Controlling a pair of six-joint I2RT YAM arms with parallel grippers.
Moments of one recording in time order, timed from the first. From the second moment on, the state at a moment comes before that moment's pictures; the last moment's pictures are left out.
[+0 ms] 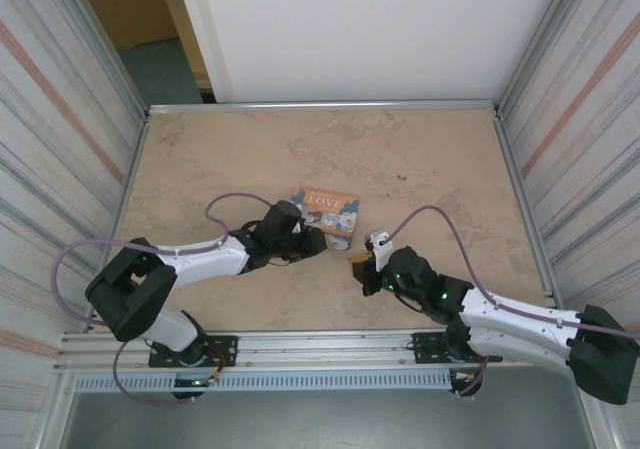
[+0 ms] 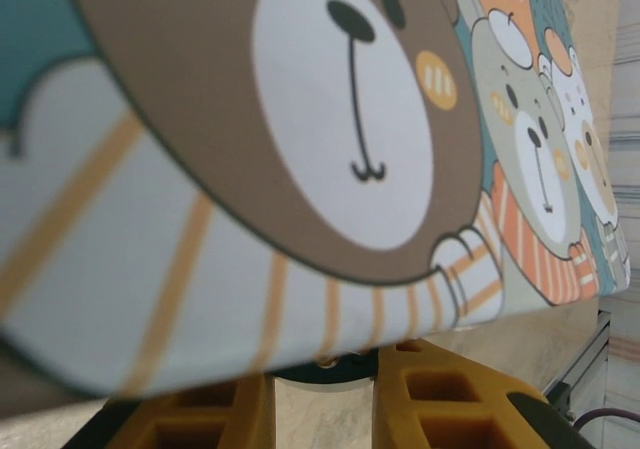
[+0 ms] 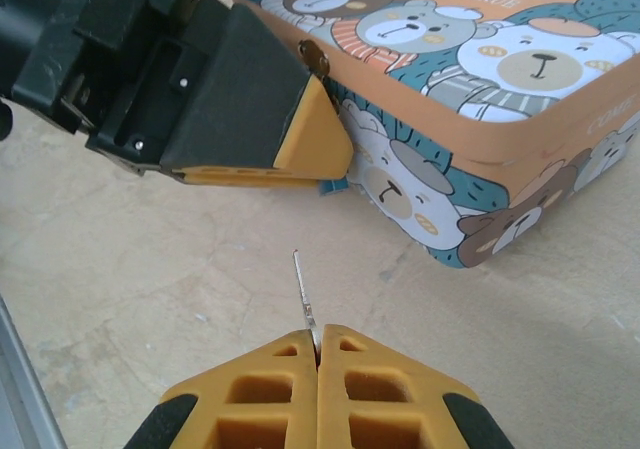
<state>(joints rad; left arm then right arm) -0.79 1.48 0.69 0.04 0.23 -0.99 1.00 0.85 0.26 0.12 0.10 0.43</state>
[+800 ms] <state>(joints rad) -0.79 1.48 0.69 0.04 0.25 -1.05 1.07 1.19 0.31 0.26 0.21 0.36</state>
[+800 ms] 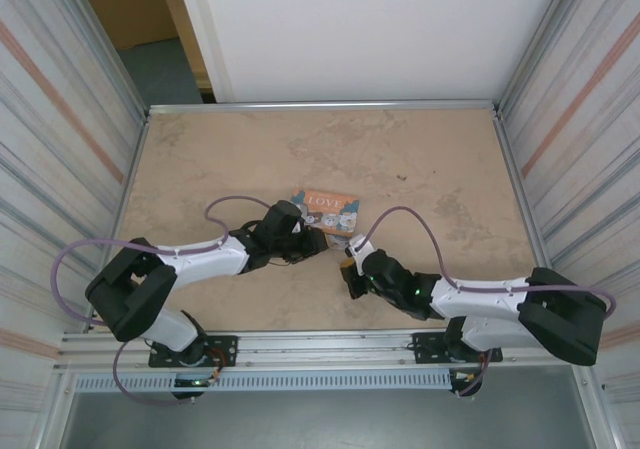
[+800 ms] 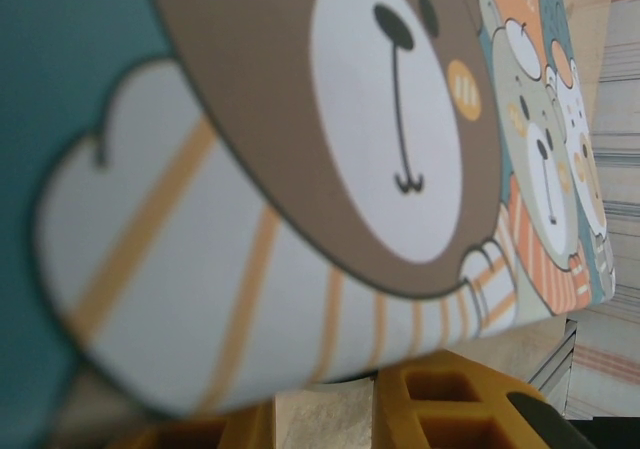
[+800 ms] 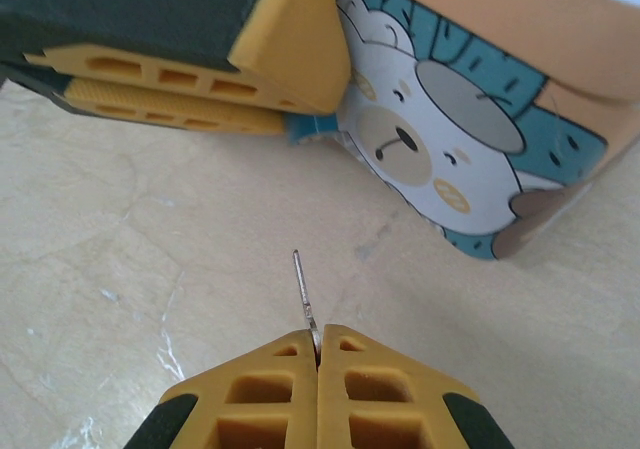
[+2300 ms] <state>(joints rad) -0.80 1.47 0.69 0.05 0.25 -1.06 1.05 1.34 0.38 0.35 0.27 0.33</state>
